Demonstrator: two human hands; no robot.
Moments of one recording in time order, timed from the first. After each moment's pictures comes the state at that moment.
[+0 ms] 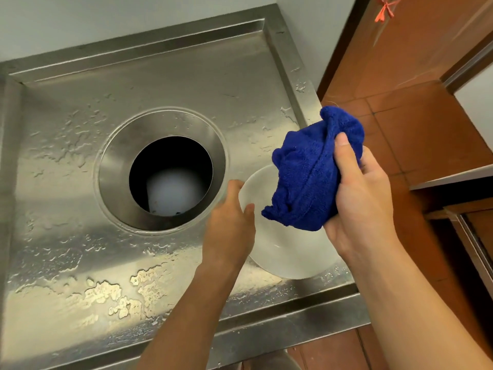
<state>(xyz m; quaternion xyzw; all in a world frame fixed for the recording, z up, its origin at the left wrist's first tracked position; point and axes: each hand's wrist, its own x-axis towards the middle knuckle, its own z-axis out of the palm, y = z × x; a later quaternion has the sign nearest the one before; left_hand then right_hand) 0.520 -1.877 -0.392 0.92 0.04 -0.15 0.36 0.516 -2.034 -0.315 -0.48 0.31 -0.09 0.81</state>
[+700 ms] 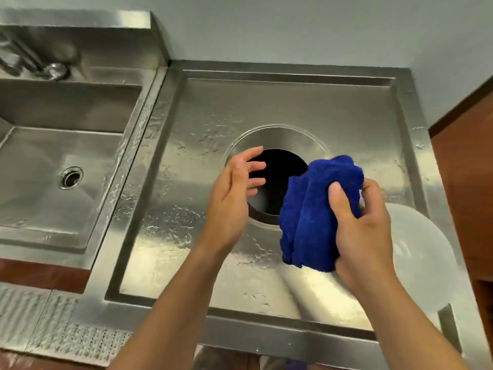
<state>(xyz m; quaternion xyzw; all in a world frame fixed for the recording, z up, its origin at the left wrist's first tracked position) 0.515 -1.679 -0.292 0.74 0.13 0.03 0.66 0.503 -1.860 -0.293 -0.66 0.14 0.01 0.74</state>
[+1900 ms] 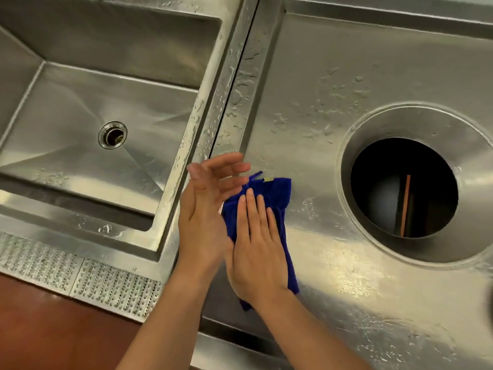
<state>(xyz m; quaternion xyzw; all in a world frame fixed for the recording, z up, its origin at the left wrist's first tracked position) 0.512 -1.437 -0.381 0.63 0.25 0.14 0.72 0.483 -1.528 -0.469 -0.94 -0.22 0.14 0.20</state>
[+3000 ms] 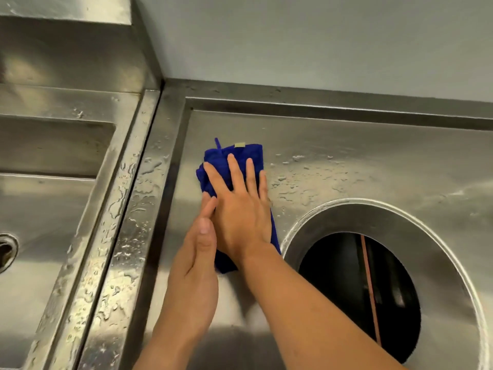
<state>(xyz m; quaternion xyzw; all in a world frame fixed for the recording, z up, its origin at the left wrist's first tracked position) 0.701 -1.488 -0.438 0.71 0.19 -0.01 0.68 0.804 -1.560 -0.478 -0.97 -0.14 0.06 0.19</state>
